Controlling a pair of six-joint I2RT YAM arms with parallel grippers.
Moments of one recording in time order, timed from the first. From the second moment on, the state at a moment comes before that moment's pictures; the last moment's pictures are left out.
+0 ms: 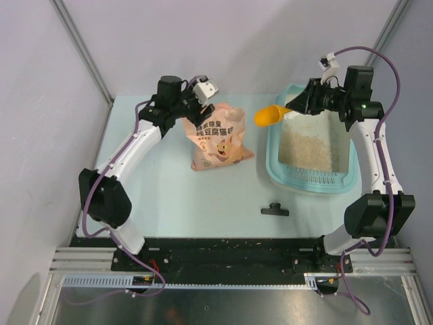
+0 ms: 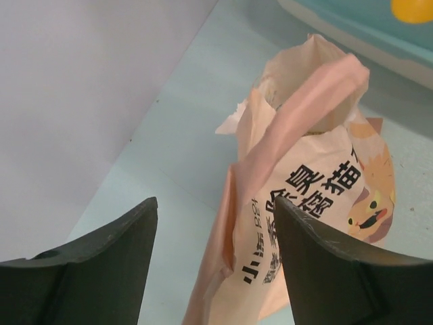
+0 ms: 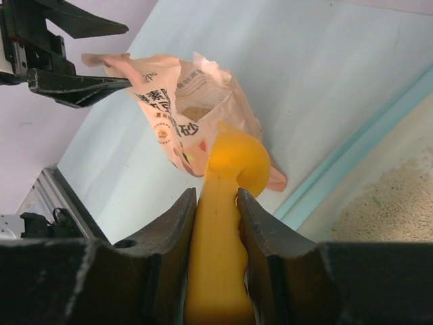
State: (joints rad) left arm -0.38 1.69 1.60 -0.35 0.36 0.57; right arm -0.03 1.54 1.67 -0.59 -0.84 0.13
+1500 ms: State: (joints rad) left arm -0.44 1.53 1.50 -0.51 0.50 0.47; right arm 0.30 1.85 2.27 -1.06 -0.54 -0.18
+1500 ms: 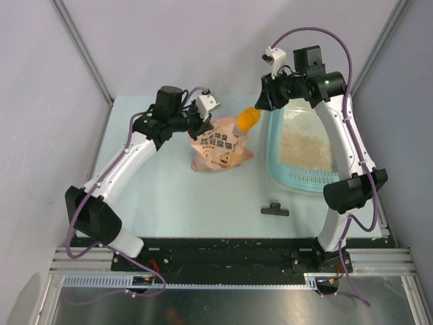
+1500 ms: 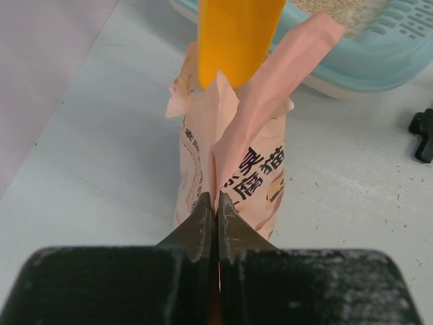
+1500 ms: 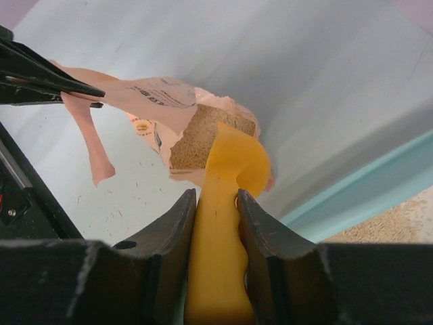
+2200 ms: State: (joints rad) left arm -0.52 1.44 1.42 -0.50 0.46 0.42; right arm 0.43 1.82 1.85 -0.79 -0.24 0.13
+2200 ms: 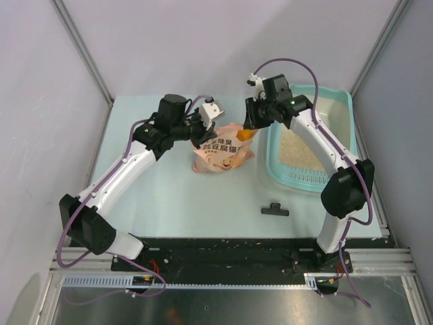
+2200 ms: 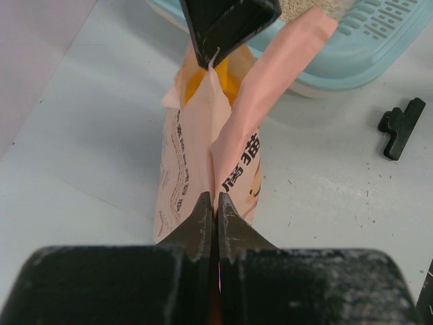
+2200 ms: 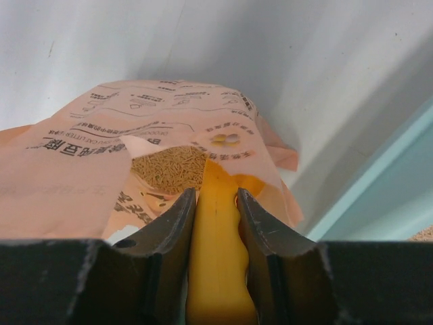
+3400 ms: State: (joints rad) left arm -0.55 1.41 1.37 -0.47 0.38 0.50; right arm 0.30 1.96 1.57 -0.27 -0.82 0.58
